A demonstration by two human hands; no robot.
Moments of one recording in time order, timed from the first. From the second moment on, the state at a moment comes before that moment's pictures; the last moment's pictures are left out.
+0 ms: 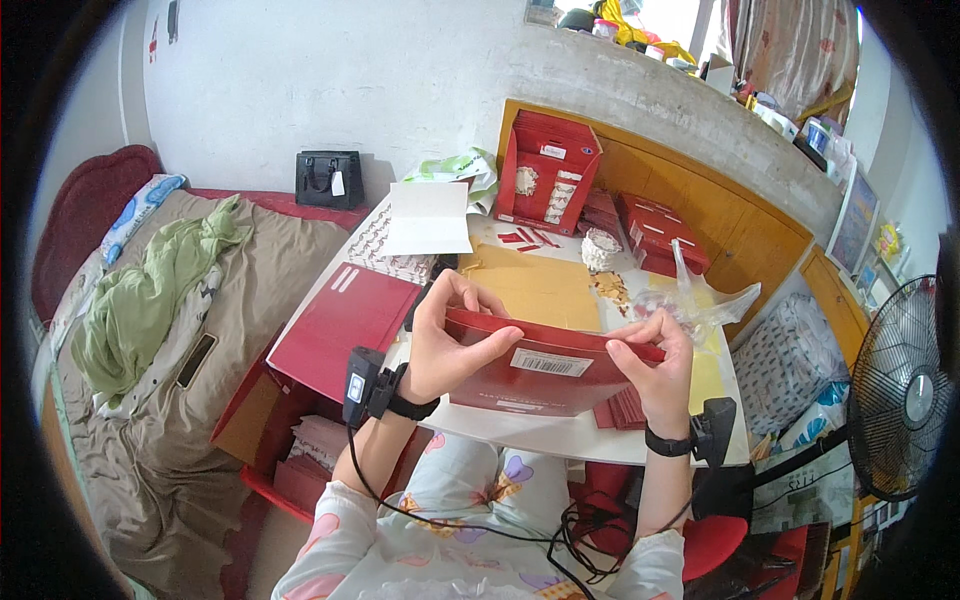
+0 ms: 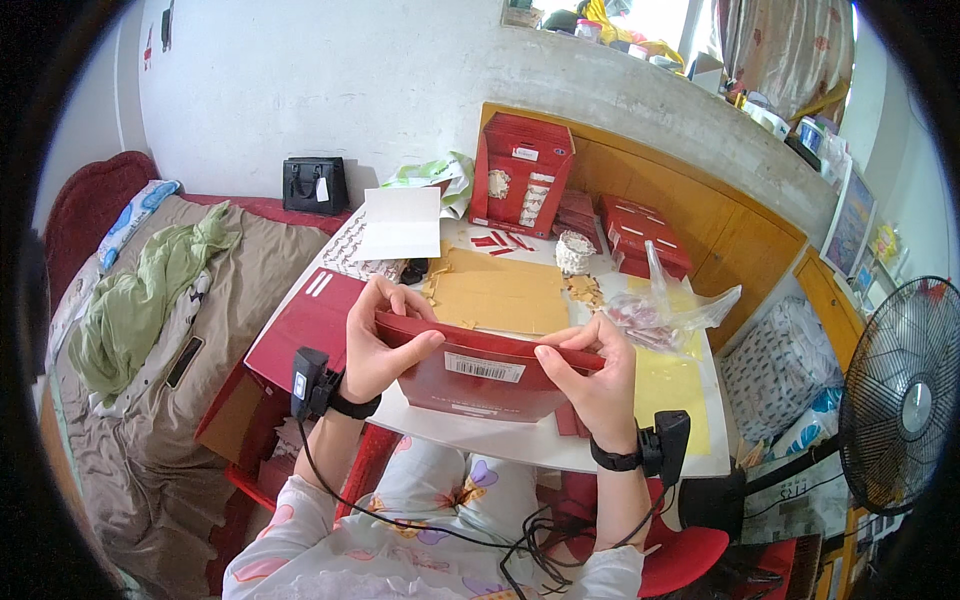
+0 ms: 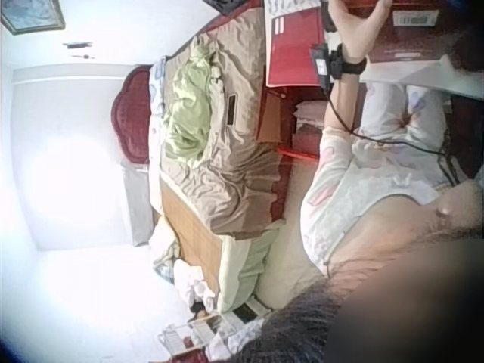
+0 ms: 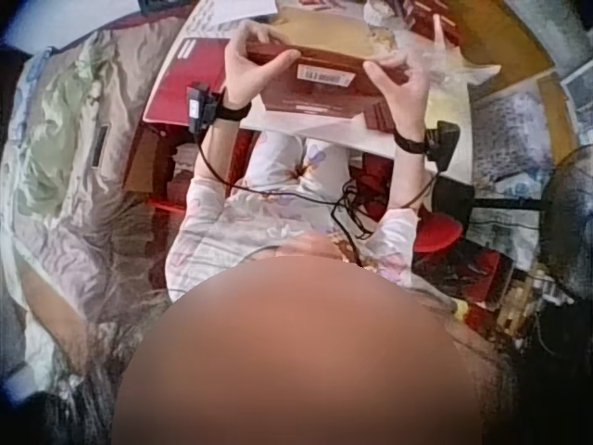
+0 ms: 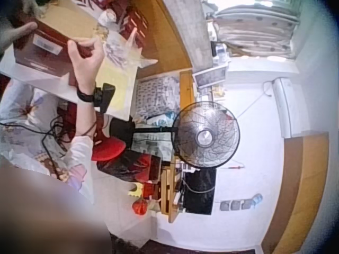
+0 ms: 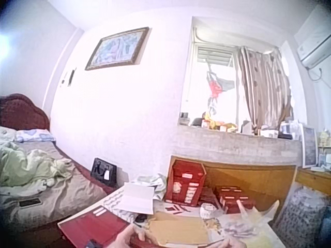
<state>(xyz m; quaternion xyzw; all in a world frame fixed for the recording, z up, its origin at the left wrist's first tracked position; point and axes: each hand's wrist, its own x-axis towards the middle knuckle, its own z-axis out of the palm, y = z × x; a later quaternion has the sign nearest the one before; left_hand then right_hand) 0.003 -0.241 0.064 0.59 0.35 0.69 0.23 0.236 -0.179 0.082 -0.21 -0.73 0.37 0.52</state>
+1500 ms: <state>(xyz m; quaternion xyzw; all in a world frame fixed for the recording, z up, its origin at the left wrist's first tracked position) -0.002 -0.239 0.059 0.61 0.33 0.70 0.17 0.216 -0.181 0.123 -0.18 -0.90 0.05 0.39</state>
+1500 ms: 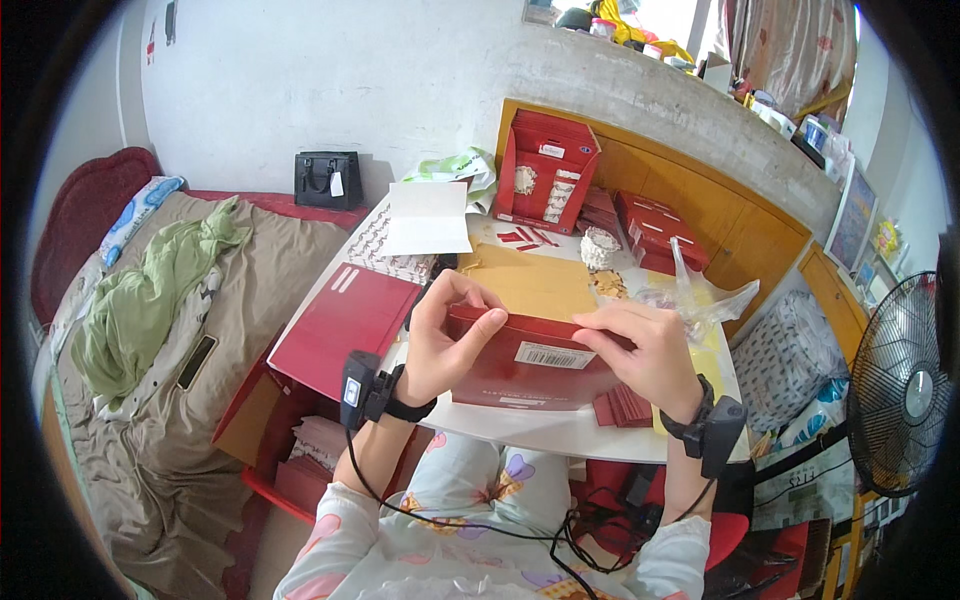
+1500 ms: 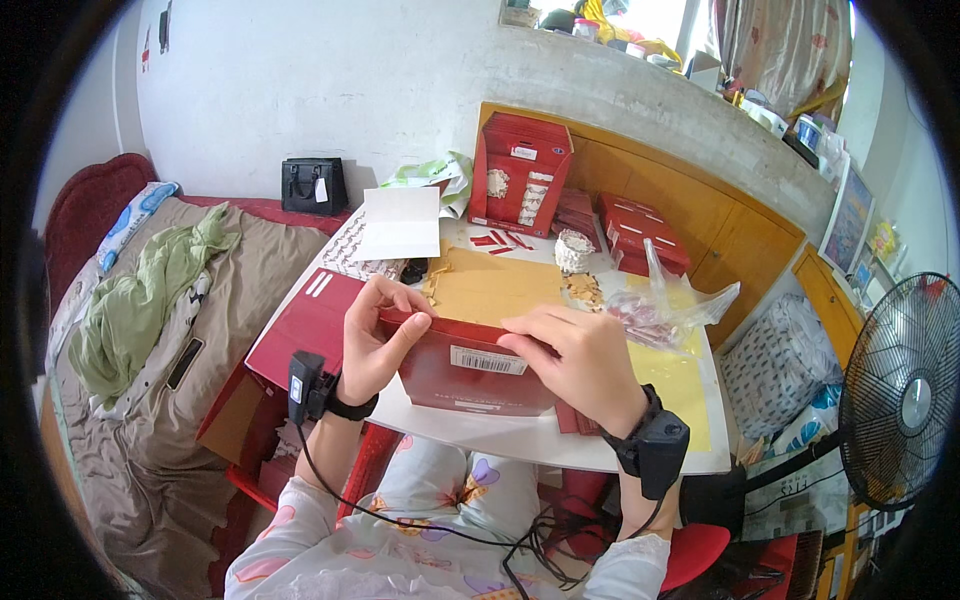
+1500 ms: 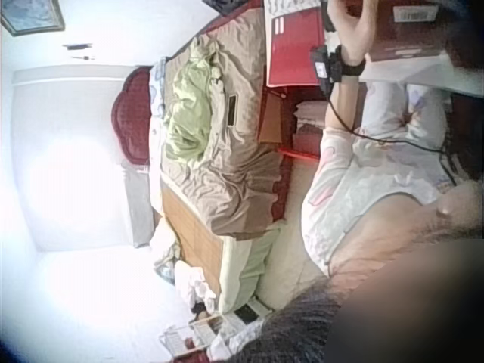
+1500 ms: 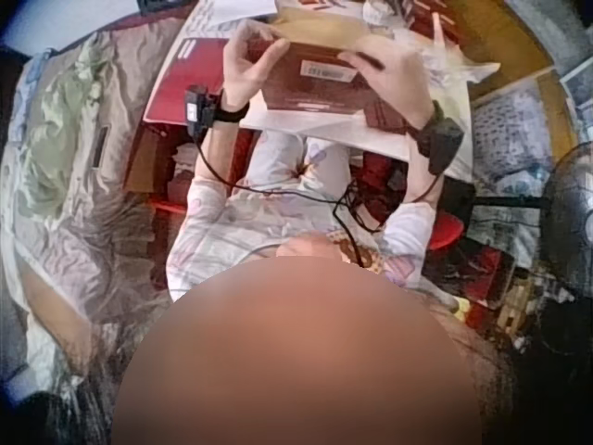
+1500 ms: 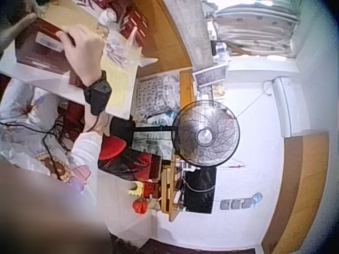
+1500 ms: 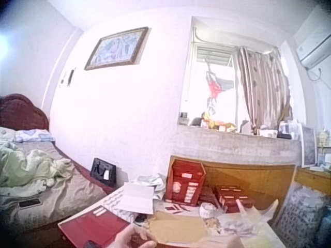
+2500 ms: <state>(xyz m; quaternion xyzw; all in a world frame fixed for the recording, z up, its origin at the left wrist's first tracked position) -0.015 -0.240 0.054 0.62 0.30 0.69 0.22 0.256 -0.156 0.130 -0.25 -0.84 0.35 0.31</state>
